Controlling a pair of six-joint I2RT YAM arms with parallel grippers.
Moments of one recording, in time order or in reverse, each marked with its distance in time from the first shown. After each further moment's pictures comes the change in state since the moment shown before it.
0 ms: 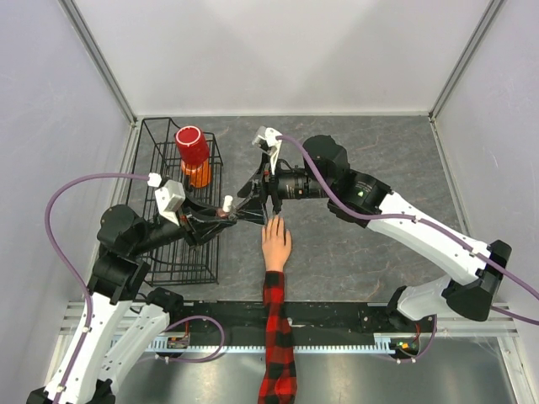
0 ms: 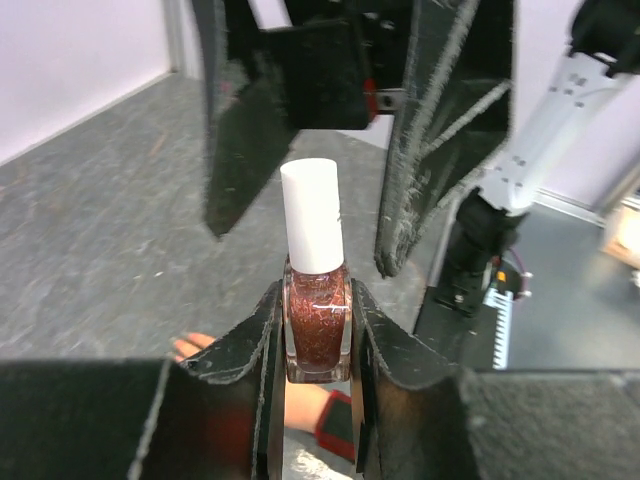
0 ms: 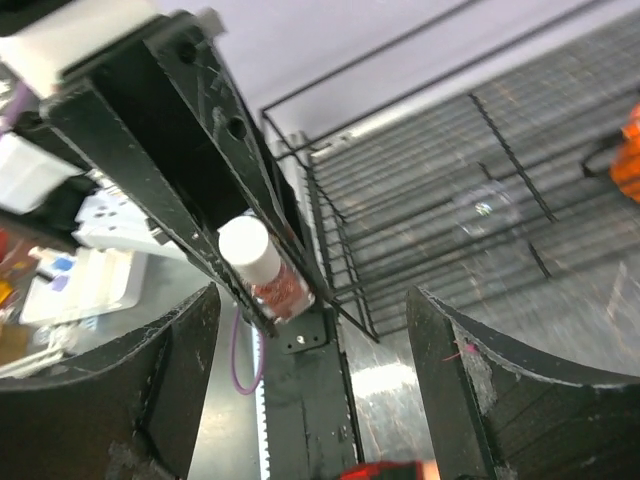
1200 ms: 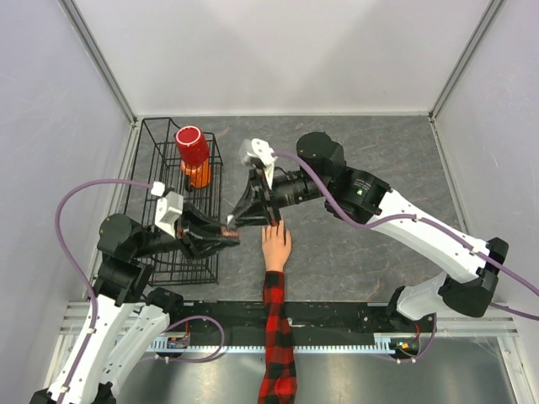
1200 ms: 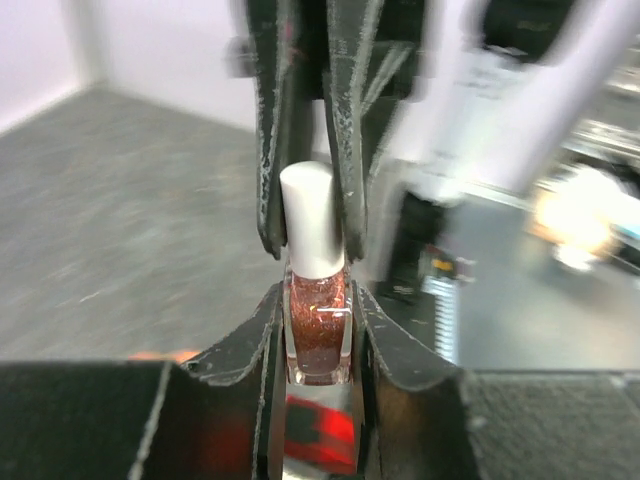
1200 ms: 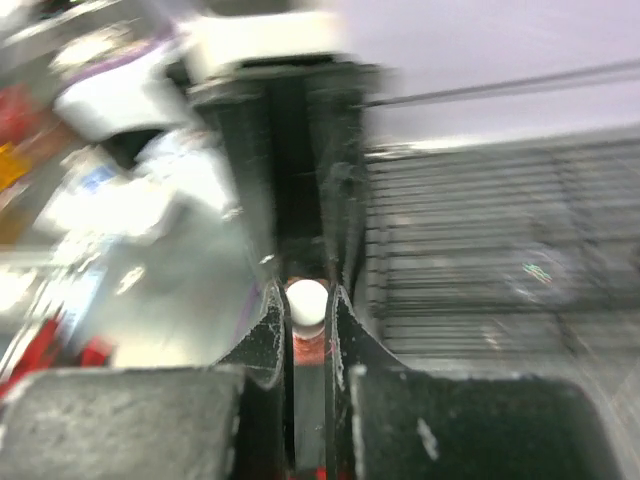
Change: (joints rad) left arm 0.003 -0.040 -0.058 0.096 0.136 -0.100; right arm 0.073 0.047 0.136 -0.101 -0.100 -0.184
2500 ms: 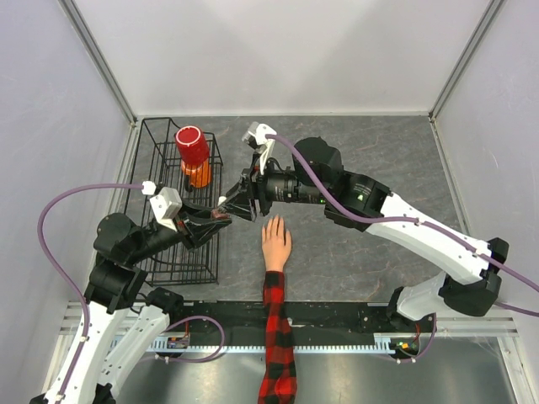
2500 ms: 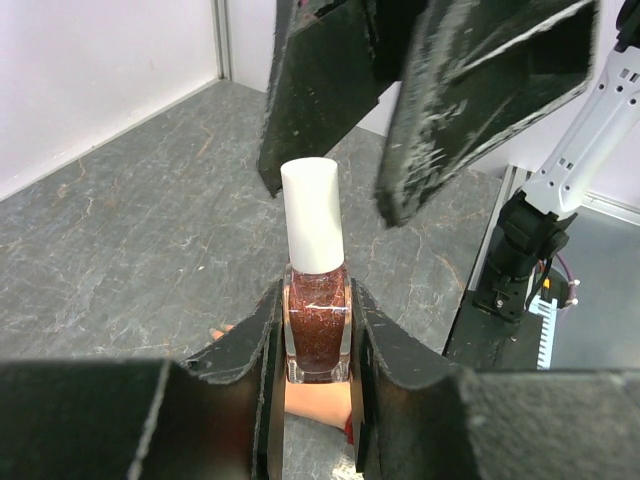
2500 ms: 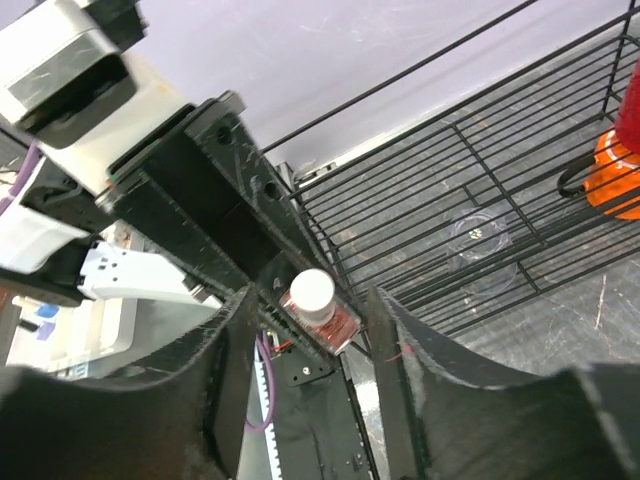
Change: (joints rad) left arm -0.008 -0.024 0.041 -0.143 -0.243 0.165; right arm 0.048 -0.014 0.026 -0.022 0.354 0.209
